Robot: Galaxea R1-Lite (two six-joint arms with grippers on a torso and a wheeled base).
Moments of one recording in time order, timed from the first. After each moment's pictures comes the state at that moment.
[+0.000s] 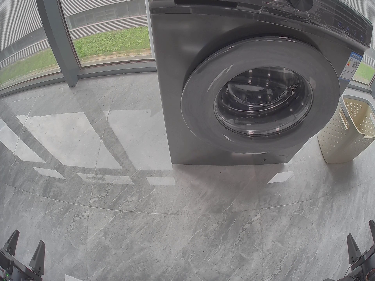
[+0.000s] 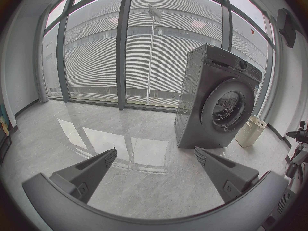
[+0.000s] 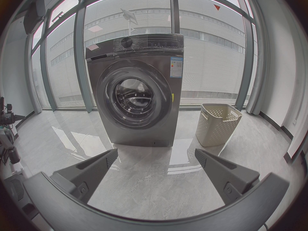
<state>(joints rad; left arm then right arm) -0.14 0.09 -0.02 -0.06 0.15 -0.11 0.00 0.02 -0.02 0.00 -0.01 0.00</state>
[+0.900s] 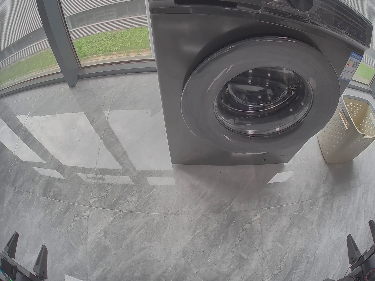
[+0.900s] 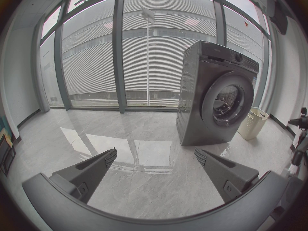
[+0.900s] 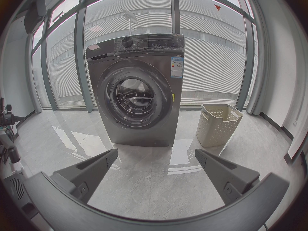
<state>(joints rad) 0.00 0.03 -0.02 -0.01 0.04 -0.03 0.00 0.02 -0.02 0.00 0.00 -0.01</state>
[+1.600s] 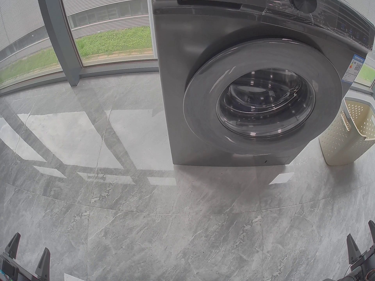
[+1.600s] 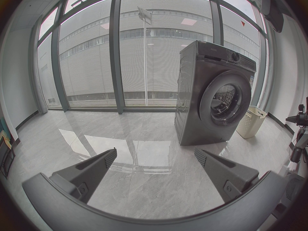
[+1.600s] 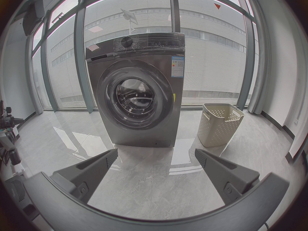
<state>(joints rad) 0.00 0.01 -0.02 0.00 0.00 0.00 0.00 0.02 -0.02 0.00 0.00 0.01</state>
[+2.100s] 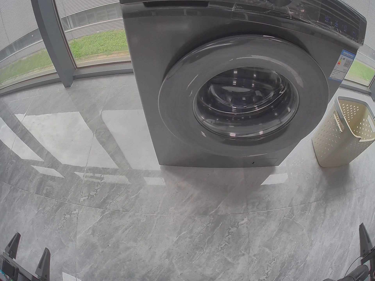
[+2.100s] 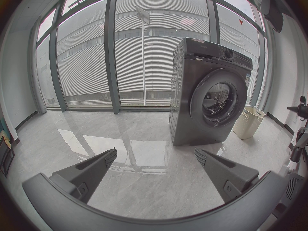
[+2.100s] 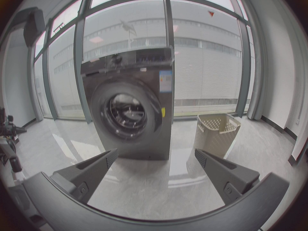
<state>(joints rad) 0.00 0.01 -0.02 0.00 0.00 0.00 0.00 0.02 -0.07 -0.07 0.00 0.03</state>
